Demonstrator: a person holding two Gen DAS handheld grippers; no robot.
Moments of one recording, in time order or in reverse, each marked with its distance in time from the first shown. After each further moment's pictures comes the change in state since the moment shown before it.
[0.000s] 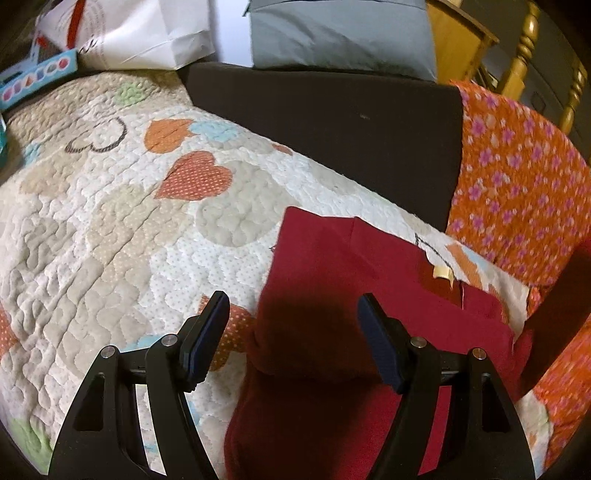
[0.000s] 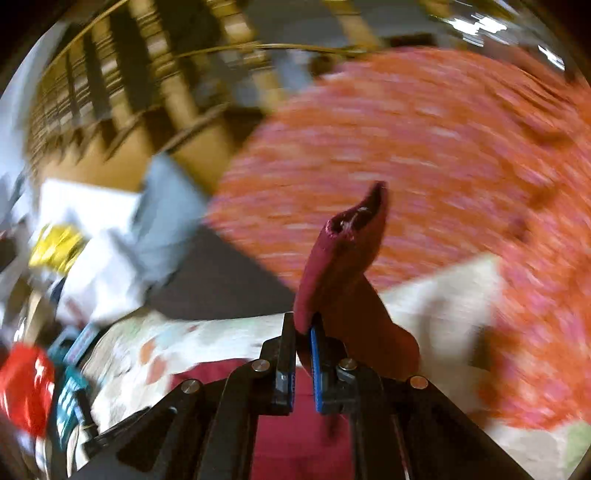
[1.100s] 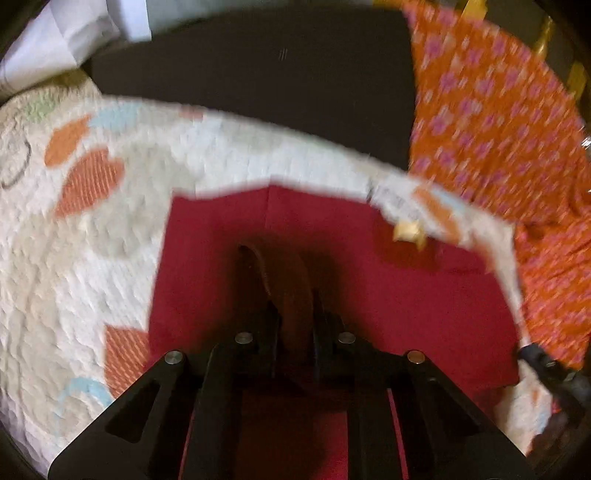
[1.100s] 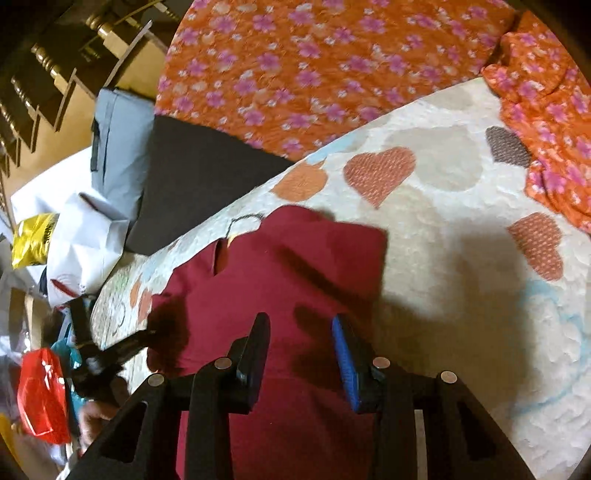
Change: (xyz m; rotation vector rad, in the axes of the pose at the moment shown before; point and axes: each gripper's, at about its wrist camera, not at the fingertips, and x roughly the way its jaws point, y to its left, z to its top) left arm 0.045 -0.066 0.020 0.201 0.171 -0.129; right arm 0.056 -0.033 -0.134 0.265 0.304 -0.068
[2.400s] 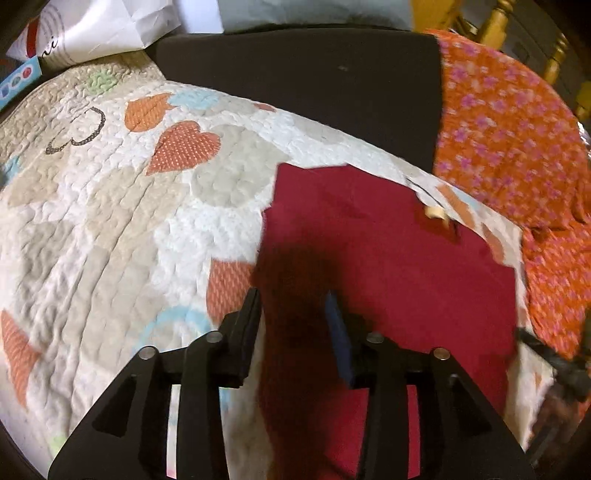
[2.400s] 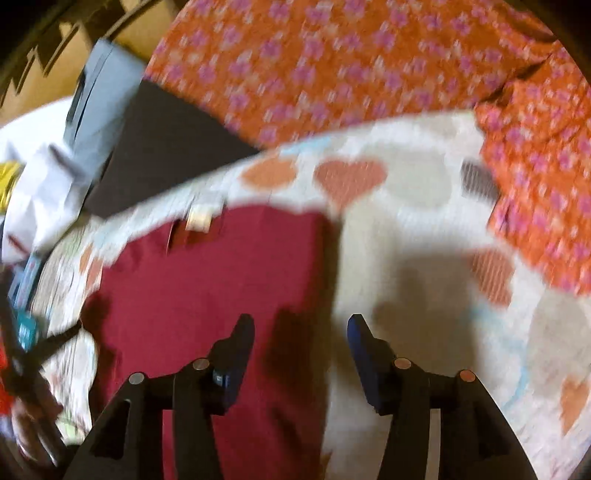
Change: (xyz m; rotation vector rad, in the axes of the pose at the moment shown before) left arm -0.067 0.049 -0.055 -0.047 0.039 0.090; right arm 0.007 0.012 -0.007 -0.175 0.100 -0.206
